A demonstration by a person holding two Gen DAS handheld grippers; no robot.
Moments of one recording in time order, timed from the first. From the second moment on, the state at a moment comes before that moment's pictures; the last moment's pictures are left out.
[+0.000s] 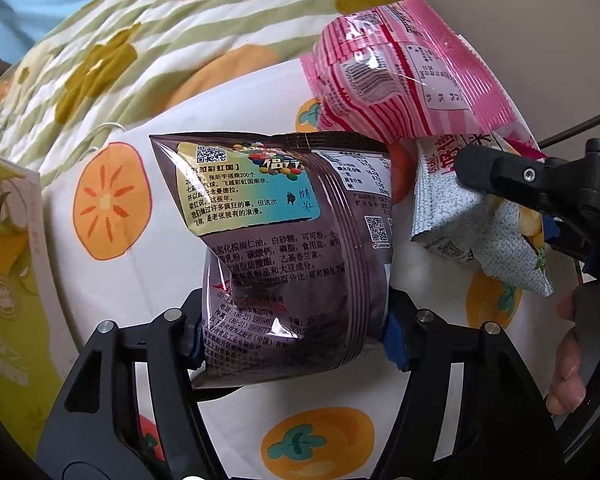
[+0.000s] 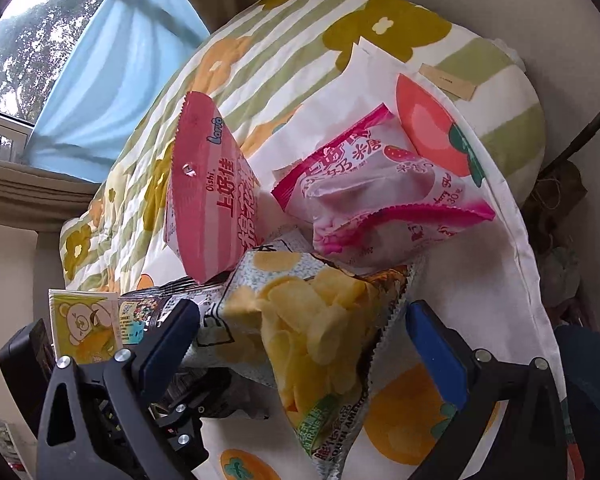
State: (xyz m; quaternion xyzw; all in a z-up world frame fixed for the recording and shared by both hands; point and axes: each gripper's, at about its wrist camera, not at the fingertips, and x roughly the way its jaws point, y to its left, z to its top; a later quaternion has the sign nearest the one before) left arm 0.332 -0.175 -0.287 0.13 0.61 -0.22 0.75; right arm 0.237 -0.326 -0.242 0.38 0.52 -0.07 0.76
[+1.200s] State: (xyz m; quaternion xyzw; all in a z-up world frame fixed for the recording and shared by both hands) left arm 0.245 -0.032 -0.096 0.00 0.48 -0.08 0.88; right arm 0.185 -0.242 -0.091 0.18 0.46 0.11 0.86
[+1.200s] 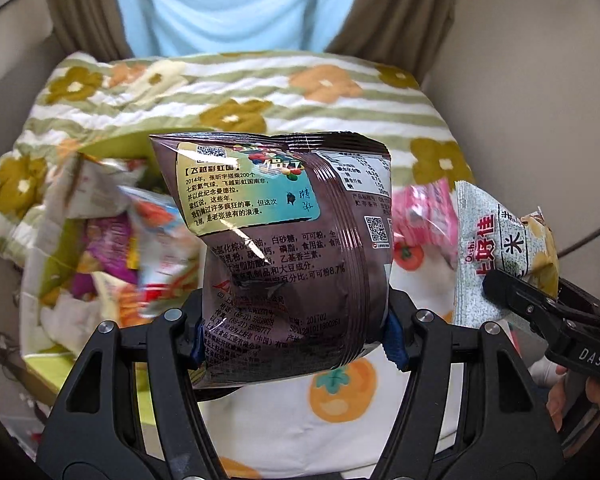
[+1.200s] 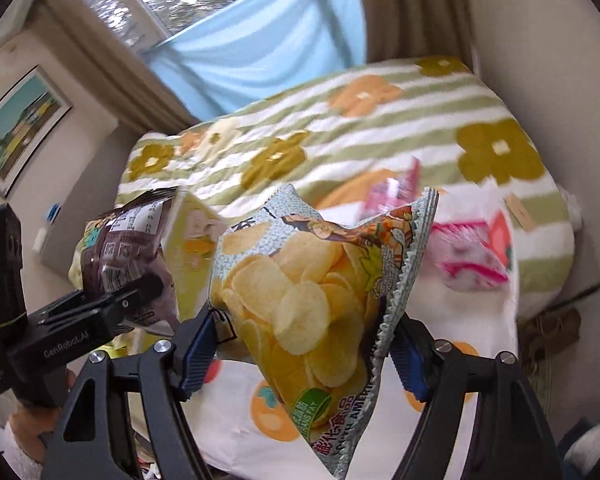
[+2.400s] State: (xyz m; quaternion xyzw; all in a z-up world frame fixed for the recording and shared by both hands) left arm 0.297 0.235 -0.124 -0.01 0.51 -0.07 0.86; right arm 0.219 0.037 -0.075 0.09 0.48 0.14 0.86
